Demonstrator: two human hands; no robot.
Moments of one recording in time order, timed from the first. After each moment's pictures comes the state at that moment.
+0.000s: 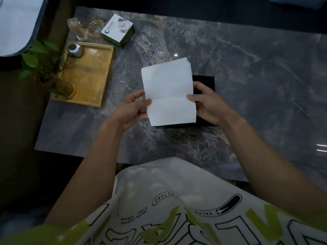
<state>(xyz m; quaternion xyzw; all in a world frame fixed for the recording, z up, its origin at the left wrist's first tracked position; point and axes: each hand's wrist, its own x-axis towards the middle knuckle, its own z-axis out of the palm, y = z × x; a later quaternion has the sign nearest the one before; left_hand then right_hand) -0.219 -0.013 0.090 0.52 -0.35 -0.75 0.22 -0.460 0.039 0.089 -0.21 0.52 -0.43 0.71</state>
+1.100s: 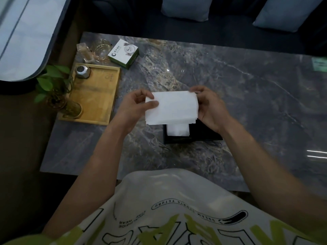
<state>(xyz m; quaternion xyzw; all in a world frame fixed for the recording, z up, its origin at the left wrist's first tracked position) -0.203 -0.053 0.139 0.49 -0.48 -0.68 0.27 -0.423 0.011 0.136 -0.19 0.53 -0.52 0.64</state>
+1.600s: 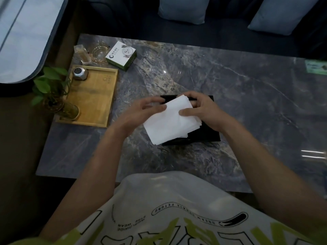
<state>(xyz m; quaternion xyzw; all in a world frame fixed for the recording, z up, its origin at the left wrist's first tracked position) -0.203 -0.055 0.136 0.48 -0.56 -0.66 0.12 -0.426 0.011 0.138 -0.39 0.60 -0.36 0.60</state>
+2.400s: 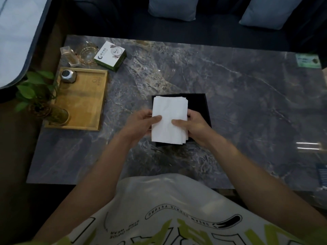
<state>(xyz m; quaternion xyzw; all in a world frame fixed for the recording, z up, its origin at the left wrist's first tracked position) -0.235 -0.032 0.100 0.52 -0.43 -0.72 0.13 -0.415 0.043 0.088 -0.25 0.61 -0.43 0.62</state>
